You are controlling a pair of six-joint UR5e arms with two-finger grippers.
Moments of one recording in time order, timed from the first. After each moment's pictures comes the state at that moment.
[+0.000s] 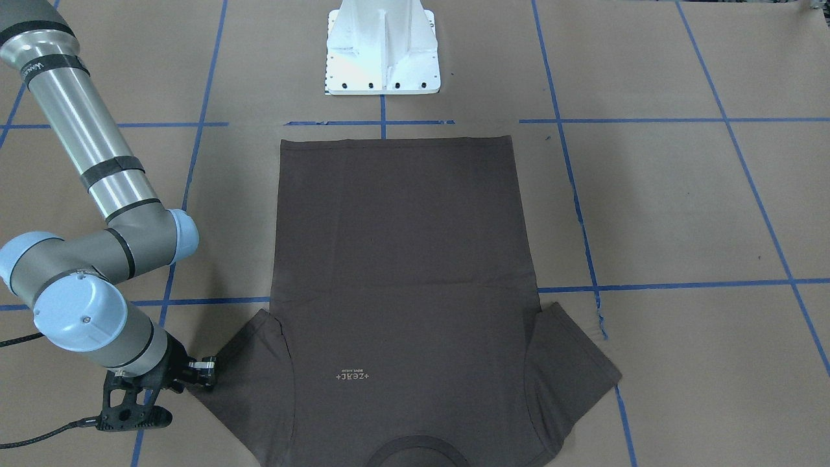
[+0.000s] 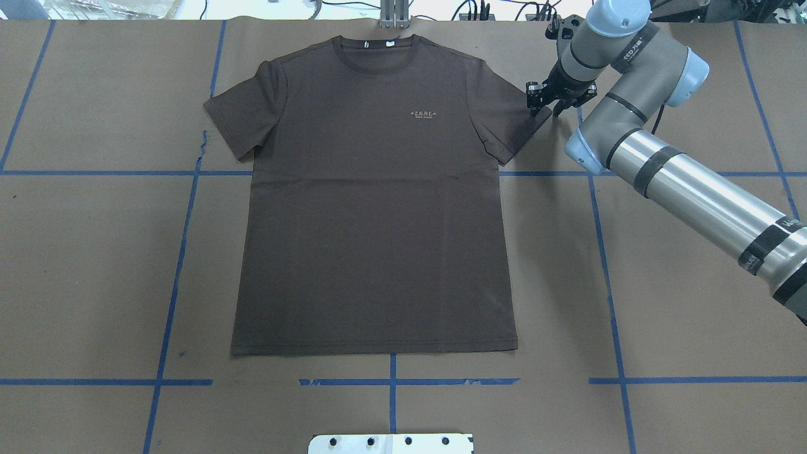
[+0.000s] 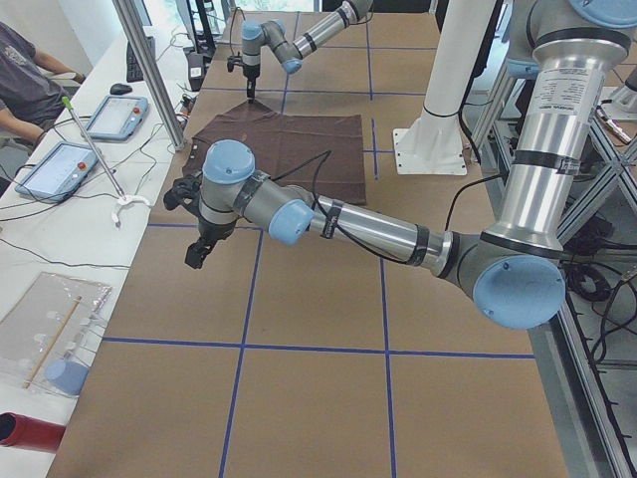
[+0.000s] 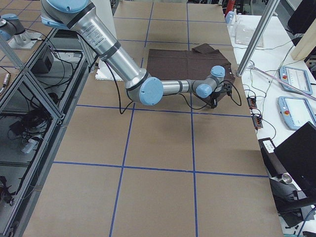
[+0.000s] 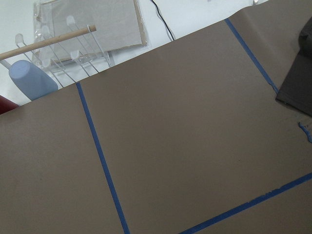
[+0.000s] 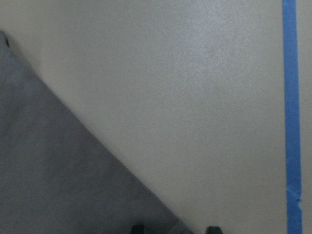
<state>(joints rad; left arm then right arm) -1.52 -1.76 -1.66 -1.88 -2.30 -0.02 0.95 -0.76 0.81 -0.95 2.09 0.85</state>
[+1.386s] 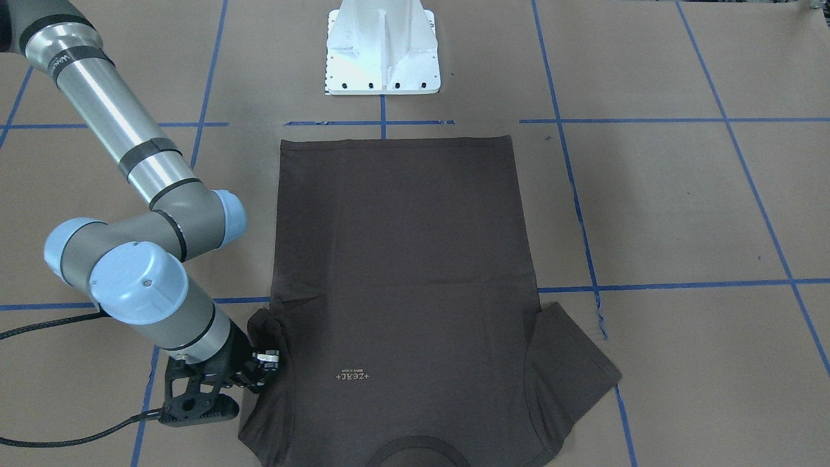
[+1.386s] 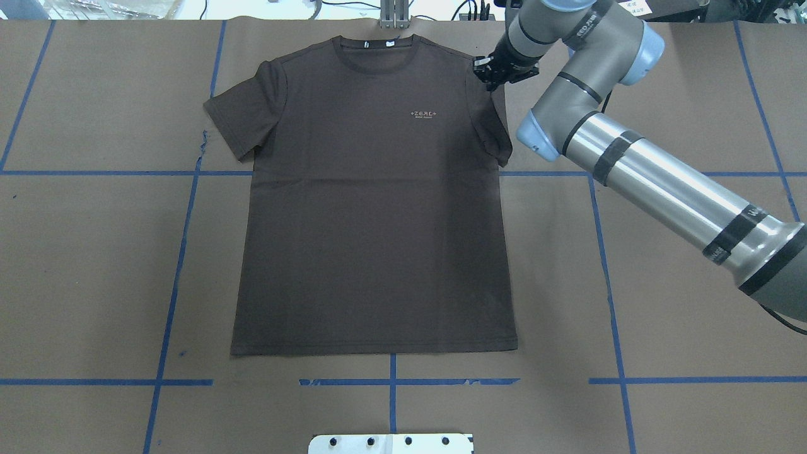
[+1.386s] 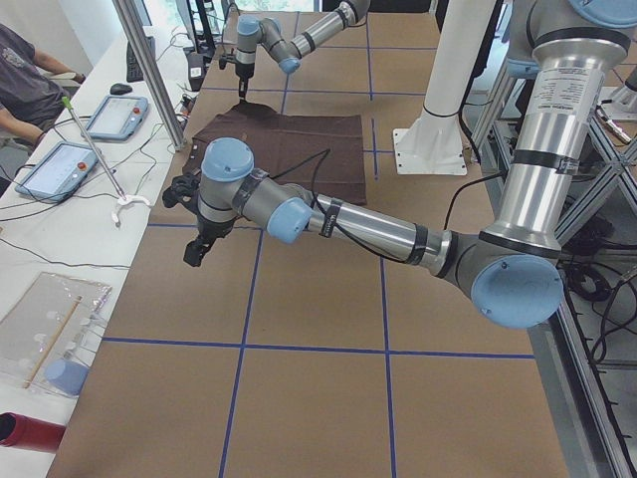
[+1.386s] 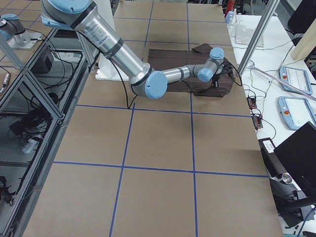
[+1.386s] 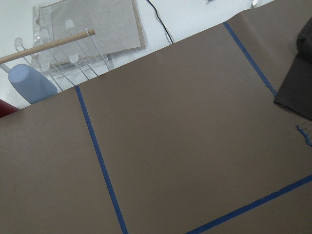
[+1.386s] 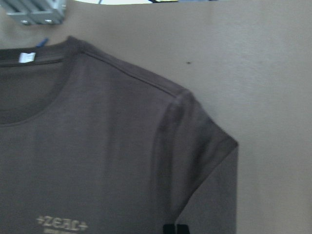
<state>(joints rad) -1.52 -1.76 -1.66 -1.88 -2.31 -0.02 0.89 -0.64 0.90 -0.96 2.03 0.95</state>
